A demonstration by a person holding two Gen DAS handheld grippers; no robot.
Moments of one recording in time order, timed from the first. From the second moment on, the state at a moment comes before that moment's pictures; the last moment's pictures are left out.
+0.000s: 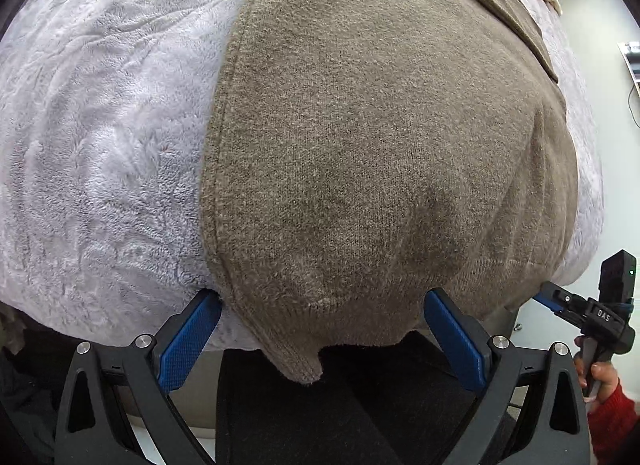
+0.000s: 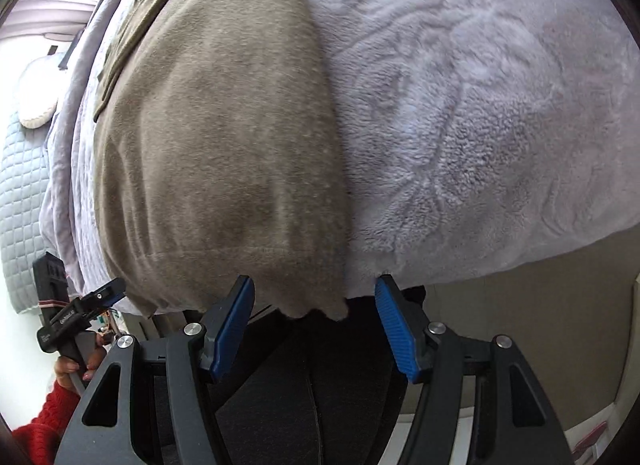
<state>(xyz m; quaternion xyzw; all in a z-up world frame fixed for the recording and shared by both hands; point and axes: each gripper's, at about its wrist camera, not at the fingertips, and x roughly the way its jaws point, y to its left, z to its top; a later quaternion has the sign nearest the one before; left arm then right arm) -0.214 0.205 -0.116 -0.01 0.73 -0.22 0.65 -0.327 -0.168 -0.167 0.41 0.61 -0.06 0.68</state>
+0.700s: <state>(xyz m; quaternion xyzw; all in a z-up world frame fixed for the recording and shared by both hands) -0.183 0.229 -0.044 -0.13 0.68 -0.35 0.63 -0.331 -0.176 -0.117 0.63 0.41 0.07 0.66</state>
